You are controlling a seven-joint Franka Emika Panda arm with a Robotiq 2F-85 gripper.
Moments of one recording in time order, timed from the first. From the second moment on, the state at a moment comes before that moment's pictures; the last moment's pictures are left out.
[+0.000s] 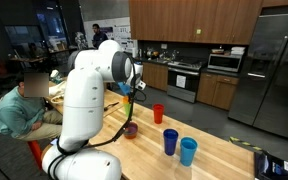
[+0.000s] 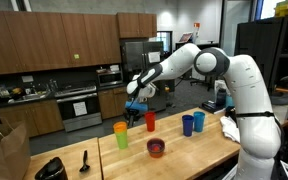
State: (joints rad) arm 0.20 0.37 0.14 -1.85 0.31 2.34 0.63
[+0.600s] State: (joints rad) arm 0.21 0.35 0.14 -1.85 0.30 2.35 0.63
